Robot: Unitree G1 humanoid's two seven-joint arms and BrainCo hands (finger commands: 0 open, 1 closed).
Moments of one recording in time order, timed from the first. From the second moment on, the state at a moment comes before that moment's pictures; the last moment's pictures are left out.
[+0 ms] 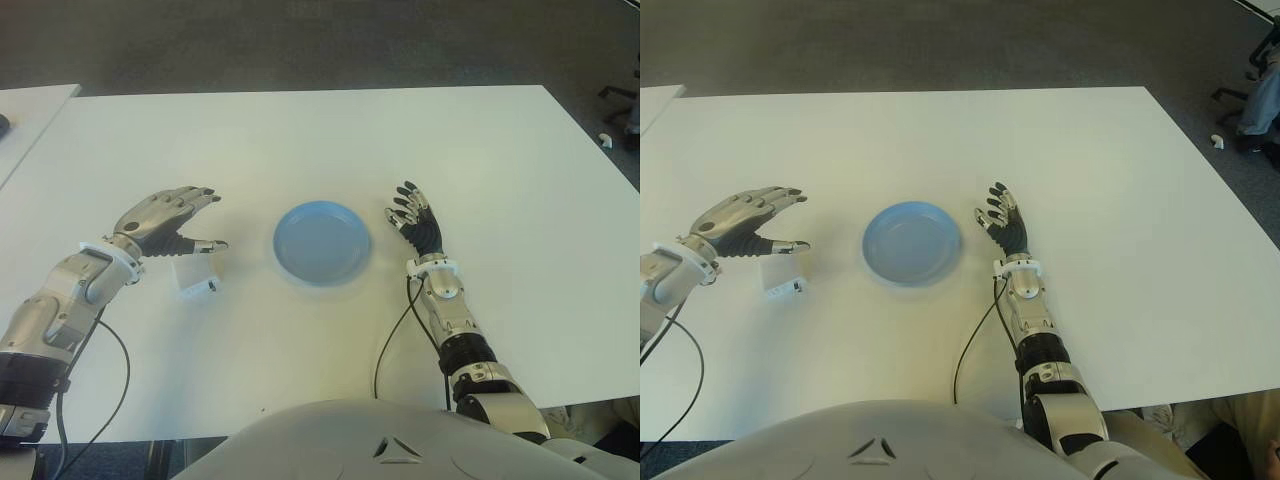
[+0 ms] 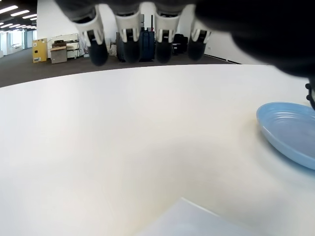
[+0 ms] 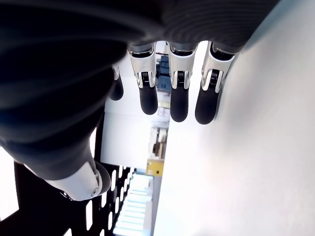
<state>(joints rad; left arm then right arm) 0.06 0.89 -0.02 0.06 0.69 -0.33 -0.13 -0.21 -0.06 -0.02 0.64 -0.09 -0.39 -0.05</state>
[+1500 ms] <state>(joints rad) 0.00 0.68 -0.19 0.75 0.79 -0.50 0.68 -0.24 -0.07 -0.02 0.71 -0.11 -0.44 -0.07</state>
